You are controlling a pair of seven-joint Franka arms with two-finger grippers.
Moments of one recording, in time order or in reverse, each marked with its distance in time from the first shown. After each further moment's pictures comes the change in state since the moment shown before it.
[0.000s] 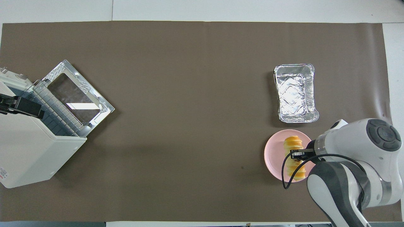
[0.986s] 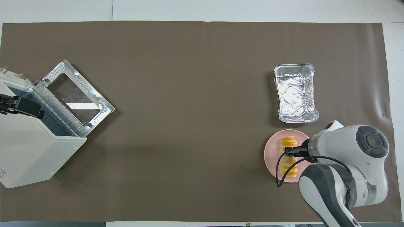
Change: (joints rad) left arm 0.000 0.000 0.000 0.000 0.000 0.000 0.000; right arm 0.013 0.033 0.004 -0.026 0.000 0.124 0.001
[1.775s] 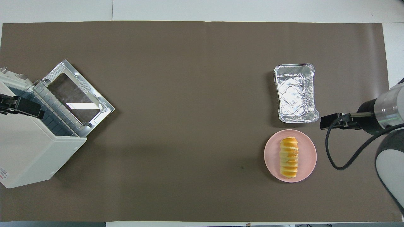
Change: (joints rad) left arm 0.000 0.000 0.000 0.000 0.000 0.000 0.000; right arm -0.069 0.051 -0.011 0.648 -0.077 -0.546 0.000
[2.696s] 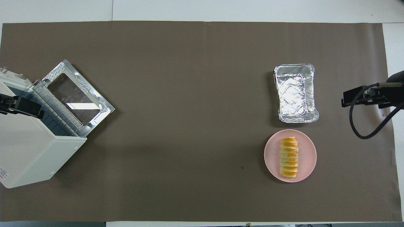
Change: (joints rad) left arm 0.000 0.000 0.000 0.000 0.000 0.000 0.000; right arm -0.048 0.129 -0.004 0.203 -0.049 -0.067 -0.035
